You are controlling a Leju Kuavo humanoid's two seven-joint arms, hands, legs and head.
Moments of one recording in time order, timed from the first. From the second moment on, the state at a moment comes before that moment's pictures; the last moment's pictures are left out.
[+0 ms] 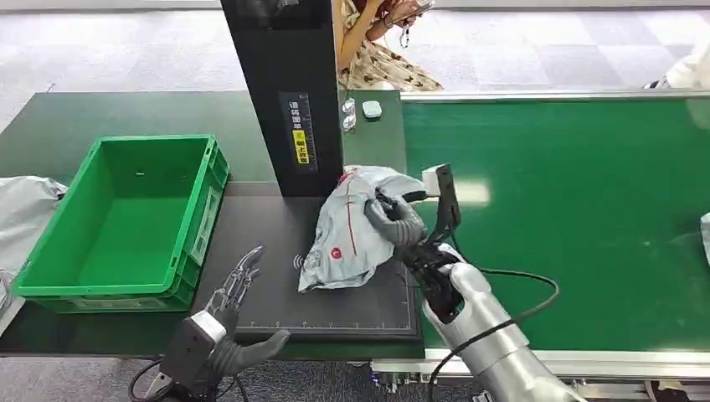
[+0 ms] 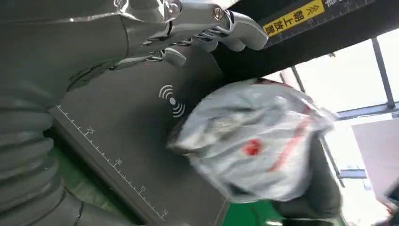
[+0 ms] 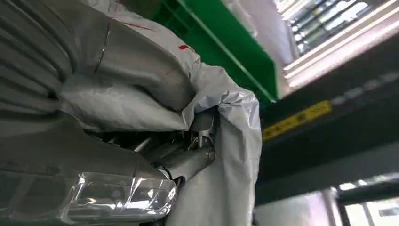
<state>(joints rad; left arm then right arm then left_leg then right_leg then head) 0.18 0.01 -0.31 -1.79 -0.15 -0.04 -0.26 -0.55 0.08 0.52 -0.99 -0.71 0.04 -0.02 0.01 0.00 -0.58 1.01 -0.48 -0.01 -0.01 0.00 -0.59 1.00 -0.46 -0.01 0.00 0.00</state>
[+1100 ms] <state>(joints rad) 0.22 0.01 -0.29 -1.82 -0.17 -0.02 -0.28 -0.08 -0.05 0.30 -1.73 -0.80 0.20 -0.31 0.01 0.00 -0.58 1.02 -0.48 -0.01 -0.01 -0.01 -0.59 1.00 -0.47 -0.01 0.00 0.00</state>
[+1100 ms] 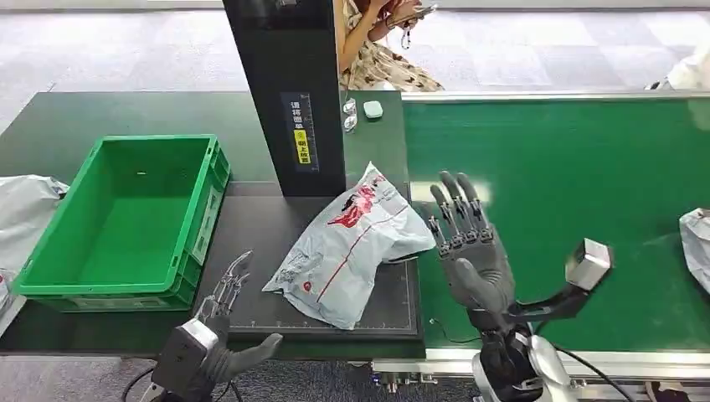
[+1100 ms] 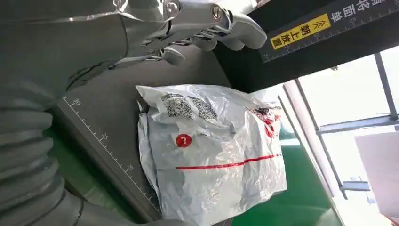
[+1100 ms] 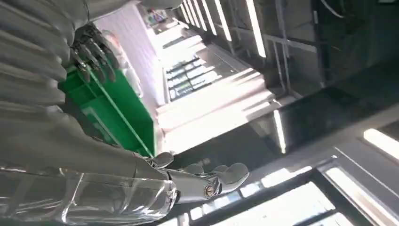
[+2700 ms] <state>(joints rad) -0.70 0.09 -0.75 -1.07 -0.35 -0.39 -0.11 0.05 0.10 -0.03 -1.80 -0.71 0.23 -0.25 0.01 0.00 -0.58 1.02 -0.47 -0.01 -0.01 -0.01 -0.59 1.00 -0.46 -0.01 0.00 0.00</state>
